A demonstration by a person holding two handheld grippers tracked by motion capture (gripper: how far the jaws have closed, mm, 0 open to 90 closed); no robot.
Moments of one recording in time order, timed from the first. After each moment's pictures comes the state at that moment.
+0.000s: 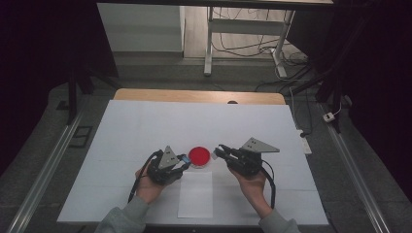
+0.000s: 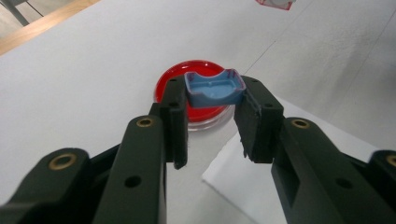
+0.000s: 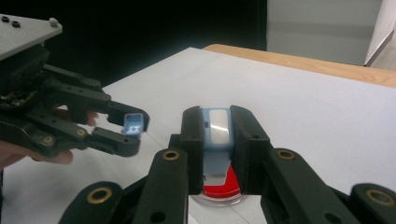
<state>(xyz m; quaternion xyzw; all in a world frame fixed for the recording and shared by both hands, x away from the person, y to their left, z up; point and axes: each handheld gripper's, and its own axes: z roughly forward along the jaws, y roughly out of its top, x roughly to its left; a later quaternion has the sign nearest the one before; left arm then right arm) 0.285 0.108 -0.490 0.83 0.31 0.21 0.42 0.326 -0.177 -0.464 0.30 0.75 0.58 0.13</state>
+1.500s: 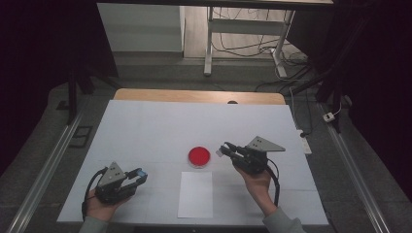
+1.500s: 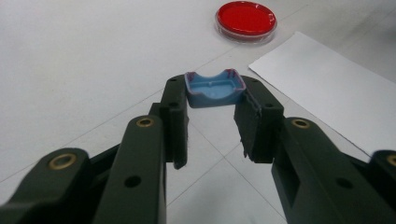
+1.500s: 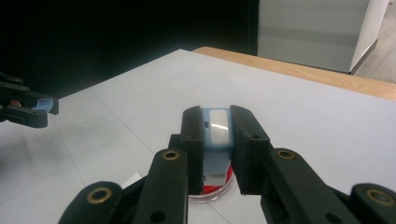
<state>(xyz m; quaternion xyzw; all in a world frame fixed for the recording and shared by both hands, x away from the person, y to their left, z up) 0.223 0.220 -0.504 0.79 0.40 0.19 0.43 0.331 -0.191 -0.461 0.30 0.75 0.57 0.15</state>
